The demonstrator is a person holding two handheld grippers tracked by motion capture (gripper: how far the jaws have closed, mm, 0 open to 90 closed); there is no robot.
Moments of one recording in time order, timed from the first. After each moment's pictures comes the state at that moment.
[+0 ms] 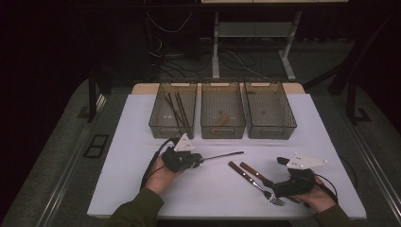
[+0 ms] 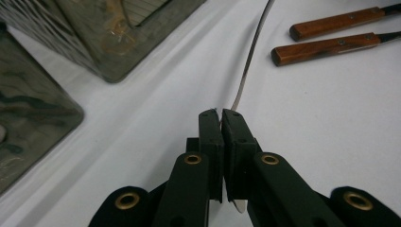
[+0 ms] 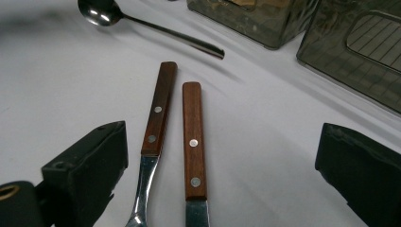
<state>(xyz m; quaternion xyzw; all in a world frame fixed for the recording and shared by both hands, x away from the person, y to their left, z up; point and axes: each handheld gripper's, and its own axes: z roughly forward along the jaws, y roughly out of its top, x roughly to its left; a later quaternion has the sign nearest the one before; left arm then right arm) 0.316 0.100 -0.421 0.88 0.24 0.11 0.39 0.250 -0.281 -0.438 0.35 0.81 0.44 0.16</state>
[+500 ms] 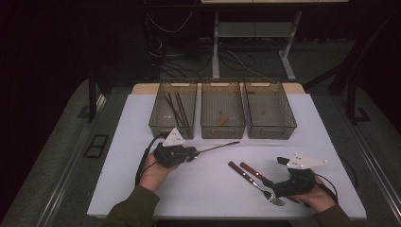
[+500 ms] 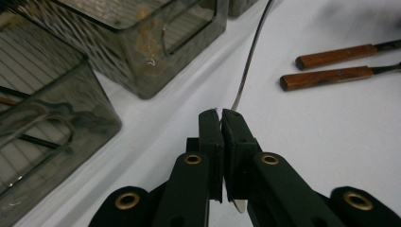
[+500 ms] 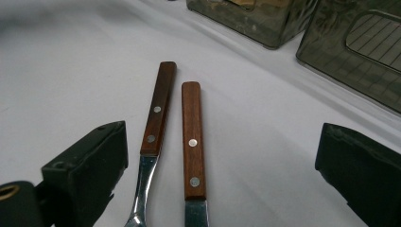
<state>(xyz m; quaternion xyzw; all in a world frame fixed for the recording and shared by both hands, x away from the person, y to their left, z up) 0.318 0.119 -0.402 0.86 0.26 0.13 0.43 0.250 -0.281 -0.438 0.35 0.81 0.44 0.15</state>
